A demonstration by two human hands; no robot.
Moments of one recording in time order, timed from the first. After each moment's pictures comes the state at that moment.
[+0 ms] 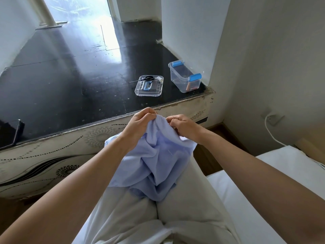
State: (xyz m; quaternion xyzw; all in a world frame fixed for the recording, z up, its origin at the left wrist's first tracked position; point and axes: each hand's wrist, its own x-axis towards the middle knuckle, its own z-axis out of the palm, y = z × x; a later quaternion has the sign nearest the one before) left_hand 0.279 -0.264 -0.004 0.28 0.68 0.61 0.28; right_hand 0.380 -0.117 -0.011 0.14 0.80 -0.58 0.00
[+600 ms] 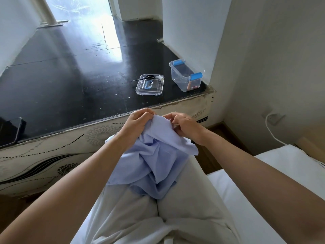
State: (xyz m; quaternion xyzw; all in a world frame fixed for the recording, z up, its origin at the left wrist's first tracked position) left_hand 0.274 -0.273 -0.005 0.29 0.68 0.61 0.28; right_hand 0.381 -0.118 -0.017 0.16 0.79 -0.59 -0.01
